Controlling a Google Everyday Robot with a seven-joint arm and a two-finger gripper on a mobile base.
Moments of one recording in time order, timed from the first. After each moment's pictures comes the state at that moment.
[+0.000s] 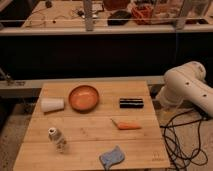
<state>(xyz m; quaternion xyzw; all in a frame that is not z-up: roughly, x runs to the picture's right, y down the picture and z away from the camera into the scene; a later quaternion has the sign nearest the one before) 0.285 0.106 0.684 -0.28 0.02 0.02 0.96</state>
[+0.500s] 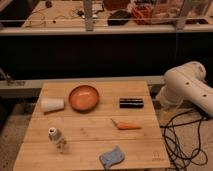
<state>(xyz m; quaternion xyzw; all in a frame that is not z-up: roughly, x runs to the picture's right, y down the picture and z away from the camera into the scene) 0.285 0.106 0.684 -0.28 0.02 0.02 0.96</state>
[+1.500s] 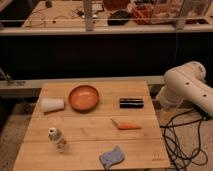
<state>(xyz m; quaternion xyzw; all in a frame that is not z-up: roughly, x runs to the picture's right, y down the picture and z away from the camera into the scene) 0.282 0.106 0.681 -0.28 0.02 0.02 0.96</state>
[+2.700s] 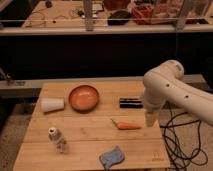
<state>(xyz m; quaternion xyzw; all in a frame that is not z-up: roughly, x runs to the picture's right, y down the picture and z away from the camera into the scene) 0.173 0.111 0.656 -0.28 -0.02 -0.07 0.96</state>
